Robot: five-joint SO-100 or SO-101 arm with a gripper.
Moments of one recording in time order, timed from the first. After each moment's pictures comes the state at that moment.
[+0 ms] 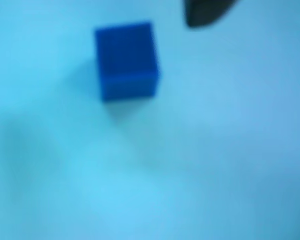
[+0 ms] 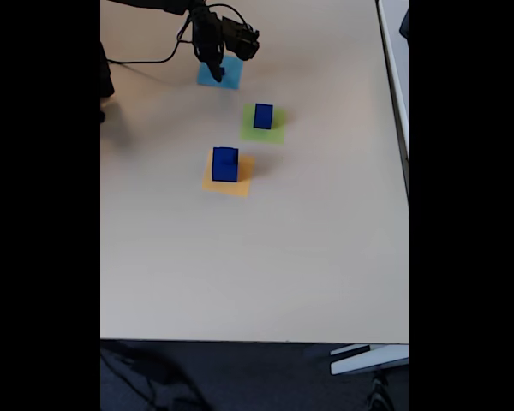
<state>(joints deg) -18.4 86.7 112.7 45.0 108.7</state>
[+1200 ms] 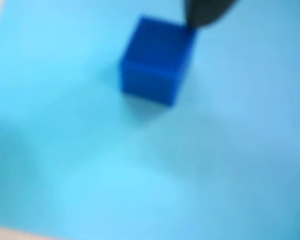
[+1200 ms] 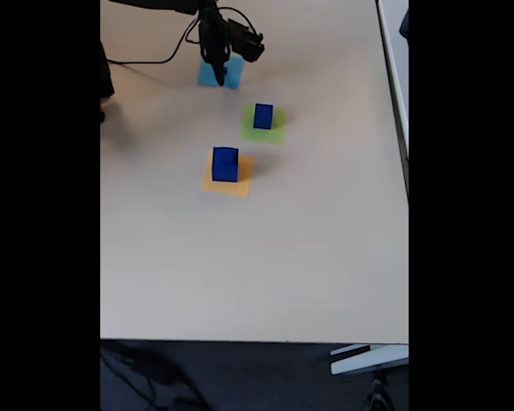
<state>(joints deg) -17.1 79.1 101.1 54.6 103.4</state>
